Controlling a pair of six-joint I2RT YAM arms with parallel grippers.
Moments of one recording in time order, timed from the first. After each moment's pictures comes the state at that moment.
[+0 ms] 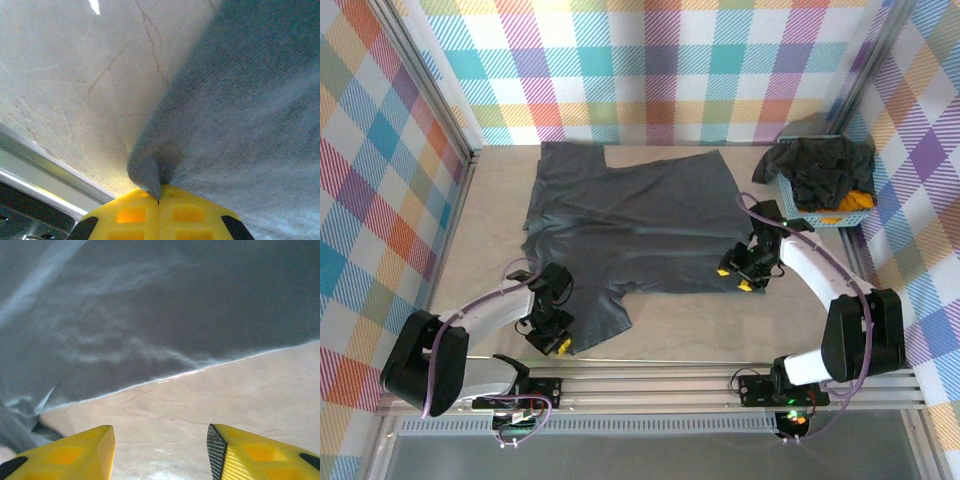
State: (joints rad) left arm -0.44 1.26 0.57 -0.98 0.21 -1.33; right arm 0.16 1.39 0.94 -0.95 -0.27 0.73
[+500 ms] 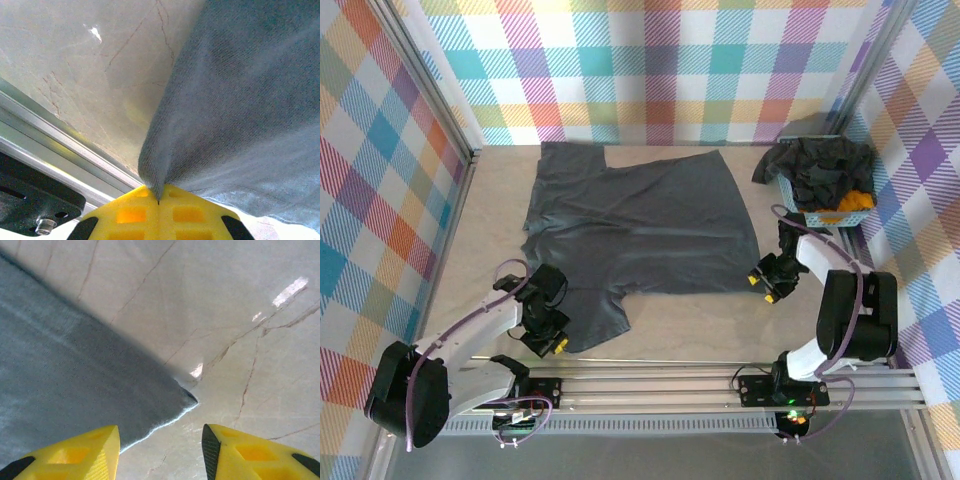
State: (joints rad) left arm -0.44 1.10 0.57 -1.06 0.23 -1.33; right arm -0.05 1.52 0.86 -0.87 -0.19 0.84
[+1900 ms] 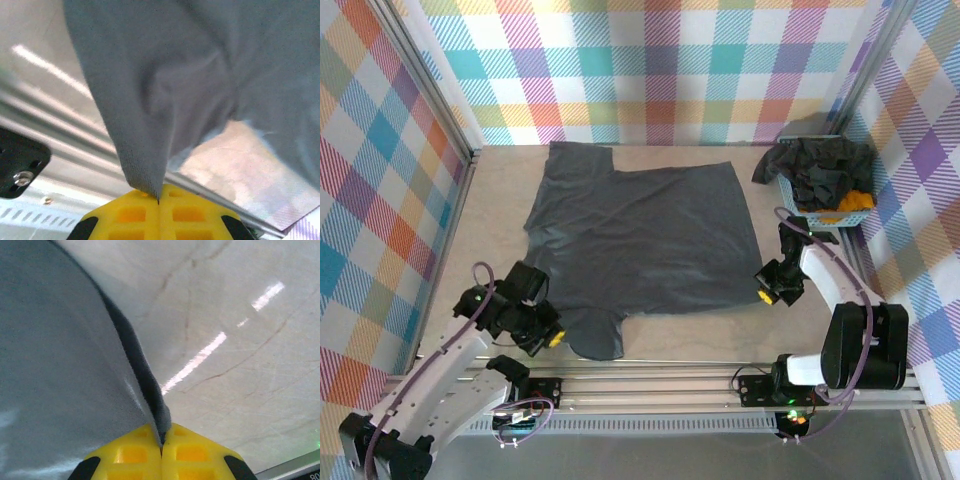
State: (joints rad) left arm -0.46 0.85 0.80 -1.21 0.22 -1.28; right arm -0.01 1.37 0.90 -1.05 -0.14 0.84
